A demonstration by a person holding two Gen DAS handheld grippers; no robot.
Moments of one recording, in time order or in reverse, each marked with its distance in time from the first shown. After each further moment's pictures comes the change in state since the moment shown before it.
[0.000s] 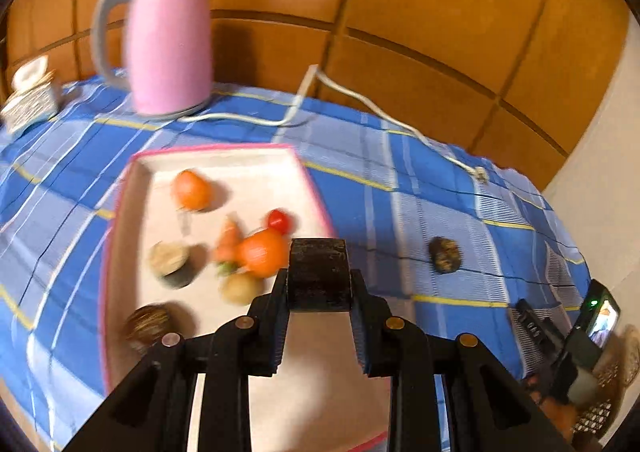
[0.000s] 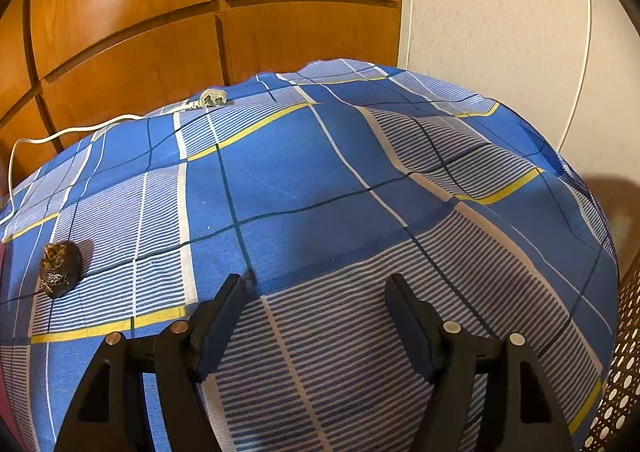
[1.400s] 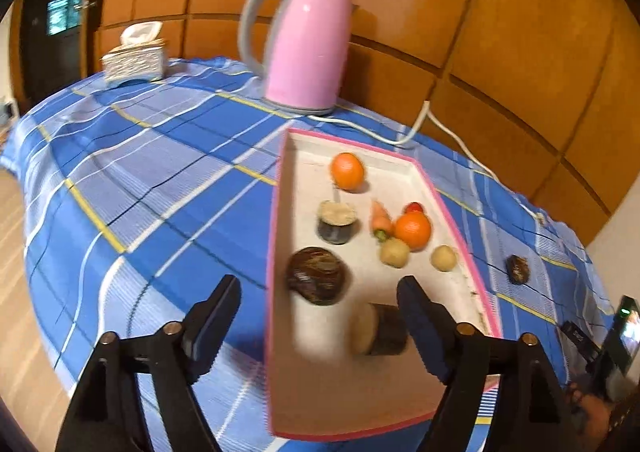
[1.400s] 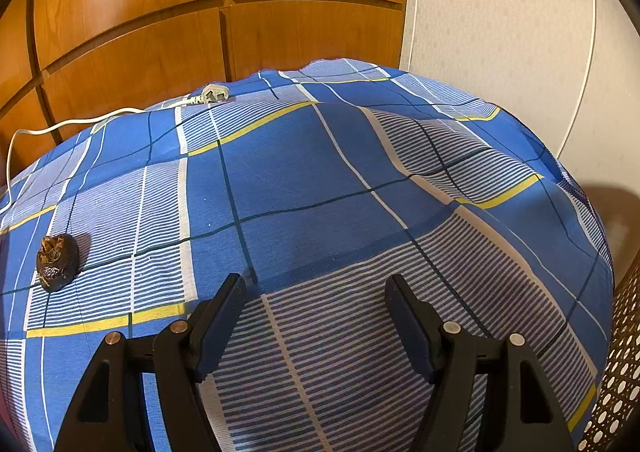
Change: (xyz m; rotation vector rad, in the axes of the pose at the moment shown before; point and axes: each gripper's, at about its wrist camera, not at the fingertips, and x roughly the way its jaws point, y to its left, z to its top) left arm -0.044 0.089 -0.059 -0.200 -0.141 0.168; right arm 0.000 0.001 0.002 -0.027 0.006 -0.014
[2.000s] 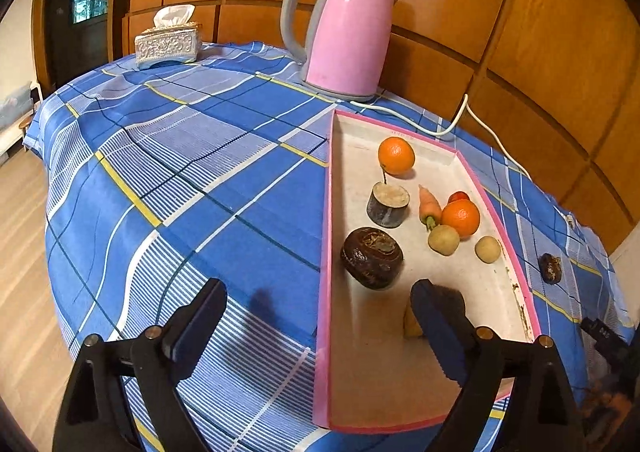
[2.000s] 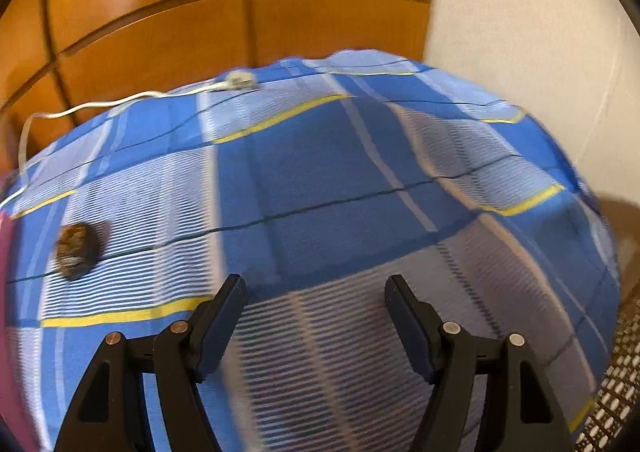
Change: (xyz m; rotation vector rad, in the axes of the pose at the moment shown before) left arm 0.008 0.021 -0.012 -0.039 0.032 0.083; right arm -0.002 0.016 0.009 -0.073 0.068 0.095
